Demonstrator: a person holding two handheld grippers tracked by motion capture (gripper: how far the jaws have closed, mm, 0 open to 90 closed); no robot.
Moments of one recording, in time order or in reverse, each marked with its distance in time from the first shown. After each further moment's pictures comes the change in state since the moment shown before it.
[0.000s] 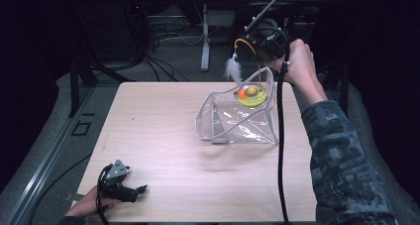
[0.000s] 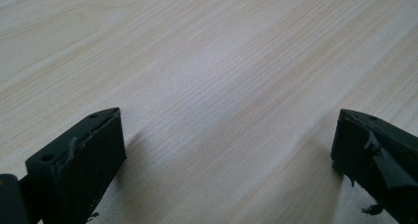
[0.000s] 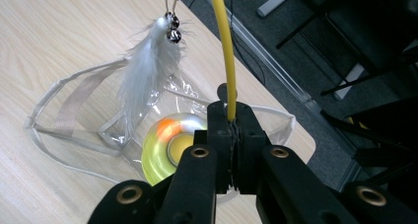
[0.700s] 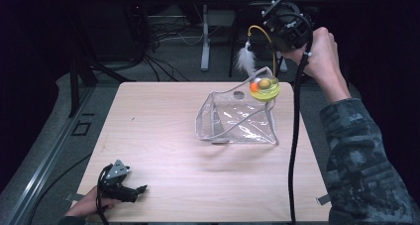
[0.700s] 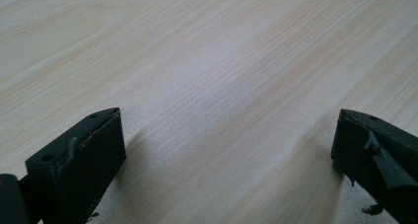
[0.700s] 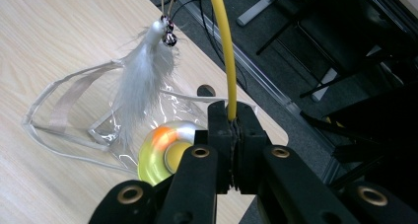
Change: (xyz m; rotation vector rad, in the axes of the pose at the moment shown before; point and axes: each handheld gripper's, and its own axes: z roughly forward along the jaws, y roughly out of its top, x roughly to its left) left arm 0.000 0.000 0.000 0.000 0.000 -0.001; right arm -0.013 -0.007 -0.052 -0.047 -0.064 0.014
